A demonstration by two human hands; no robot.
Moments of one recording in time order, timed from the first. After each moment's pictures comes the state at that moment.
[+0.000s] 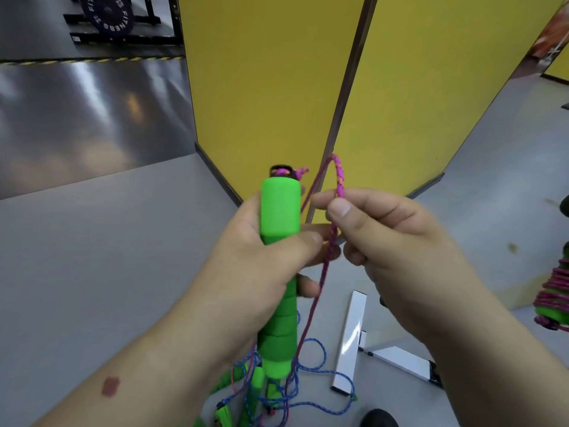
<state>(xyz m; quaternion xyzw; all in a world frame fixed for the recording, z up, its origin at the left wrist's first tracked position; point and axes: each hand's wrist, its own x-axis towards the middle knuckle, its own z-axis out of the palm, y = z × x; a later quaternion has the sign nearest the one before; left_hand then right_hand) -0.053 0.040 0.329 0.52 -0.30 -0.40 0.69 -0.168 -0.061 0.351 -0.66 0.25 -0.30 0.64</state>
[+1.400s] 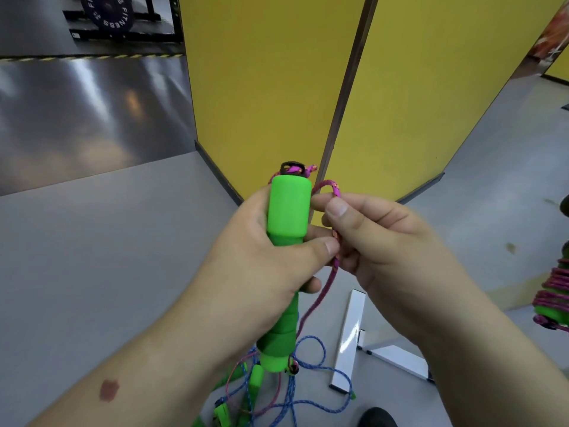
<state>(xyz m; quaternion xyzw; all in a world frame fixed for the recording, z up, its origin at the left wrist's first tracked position) -0.054 0.040 0.332 0.54 -0.33 -0.36 0.68 -0.165 -0.065 0.339 -0.63 0.26 -0.28 0.67</state>
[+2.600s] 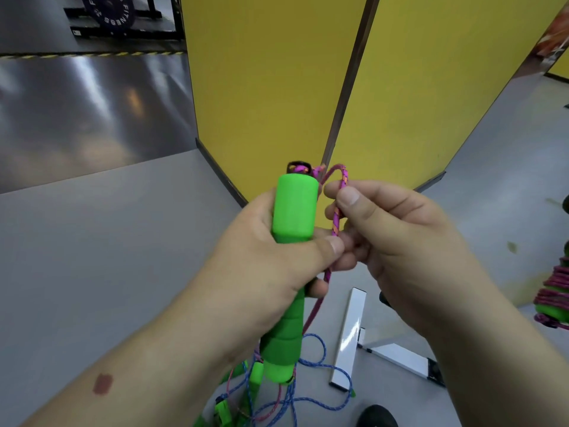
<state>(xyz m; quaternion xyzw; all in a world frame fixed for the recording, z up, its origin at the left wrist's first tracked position) -0.058 0.042 0.338 0.52 -0.30 -0.42 0.68 -0.168 -0.064 0.349 -0.64 0.25 -0.30 0.66</state>
